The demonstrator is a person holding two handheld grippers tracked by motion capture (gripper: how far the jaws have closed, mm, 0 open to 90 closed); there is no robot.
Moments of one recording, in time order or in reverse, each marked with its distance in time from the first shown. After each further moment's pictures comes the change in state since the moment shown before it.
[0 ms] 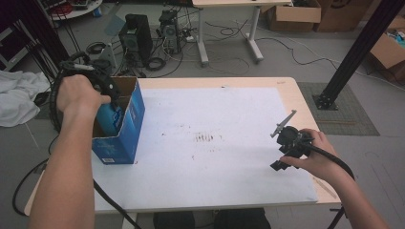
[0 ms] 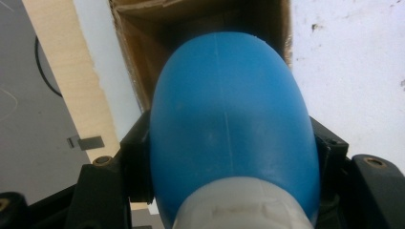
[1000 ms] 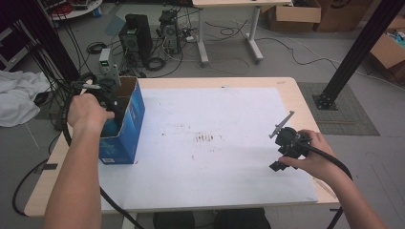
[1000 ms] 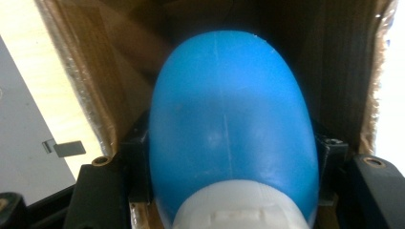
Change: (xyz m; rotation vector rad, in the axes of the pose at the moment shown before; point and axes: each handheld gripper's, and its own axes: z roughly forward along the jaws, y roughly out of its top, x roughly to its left) left arm 0.002 0.001 0.057 0.052 -0.011 -0.008; right arm -0.001 0.001 0.006 0.013 0.008 0.003
